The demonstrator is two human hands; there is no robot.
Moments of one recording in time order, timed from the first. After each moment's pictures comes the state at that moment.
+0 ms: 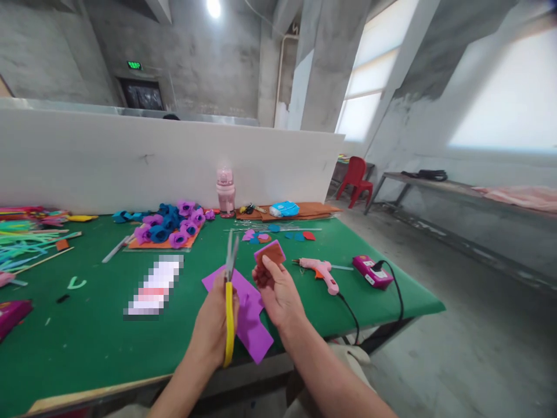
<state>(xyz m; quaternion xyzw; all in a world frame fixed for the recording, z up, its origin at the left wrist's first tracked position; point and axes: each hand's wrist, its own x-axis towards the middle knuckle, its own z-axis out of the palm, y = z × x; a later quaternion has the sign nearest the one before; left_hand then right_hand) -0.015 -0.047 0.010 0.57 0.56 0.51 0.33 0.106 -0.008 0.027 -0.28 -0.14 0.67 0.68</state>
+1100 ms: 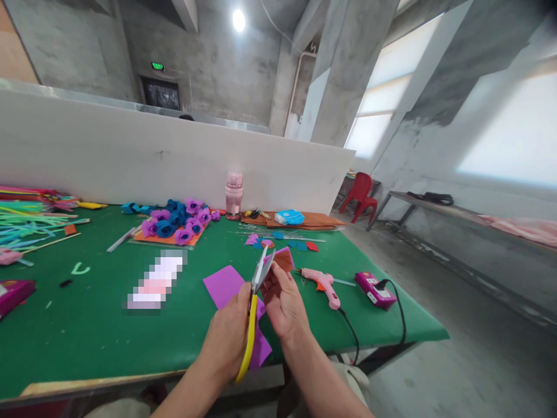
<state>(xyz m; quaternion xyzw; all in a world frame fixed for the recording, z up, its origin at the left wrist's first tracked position) 0.003 -0.062 0.021 0.73 0.59 0.25 0.23 0.108 -0.011 0.024 -0.27 -0.15 0.66 0.68</state>
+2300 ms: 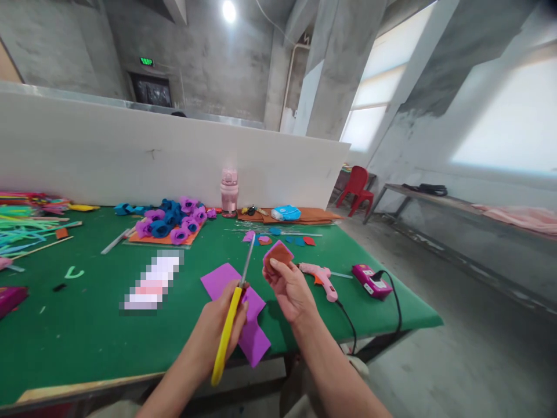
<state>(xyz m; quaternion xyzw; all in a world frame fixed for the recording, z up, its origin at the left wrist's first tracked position) -0.017 -0.058 0.014 0.74 0.50 0.37 0.28 0.133 0.000 0.025 -0.30 -0.24 0.65 0.66</state>
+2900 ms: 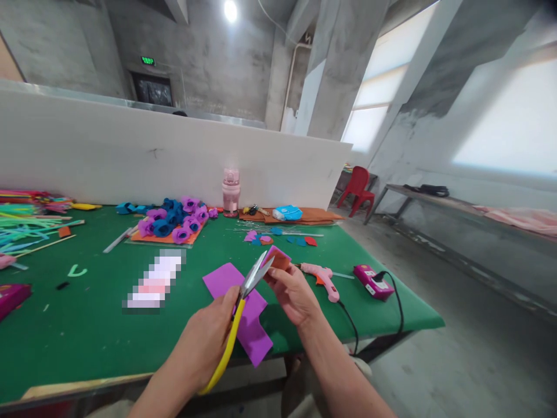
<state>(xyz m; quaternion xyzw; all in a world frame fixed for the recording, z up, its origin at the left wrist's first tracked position) -0.034 -0.069 0.032 0.79 0.54 0.19 0.22 0.133 -0.010 0.032 -0.27 -0.34 0.66 0.61</state>
